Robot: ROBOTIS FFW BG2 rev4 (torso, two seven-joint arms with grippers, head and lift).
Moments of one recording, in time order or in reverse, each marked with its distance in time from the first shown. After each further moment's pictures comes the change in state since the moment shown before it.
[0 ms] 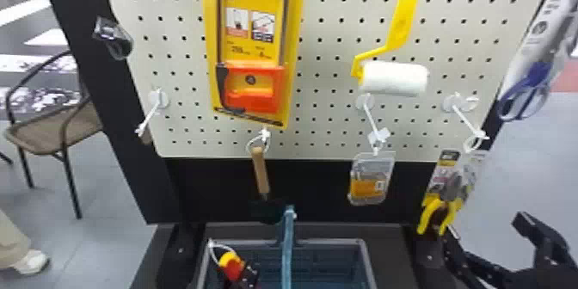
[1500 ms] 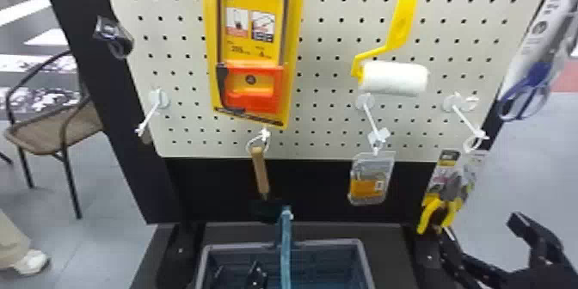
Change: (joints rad) left arm -0.032 -0.007 0.003 0.013 -0.085 -0.022 -0.022; right arm -0.006 0.000 0.000 0.010 0.000 -0.001 0.020
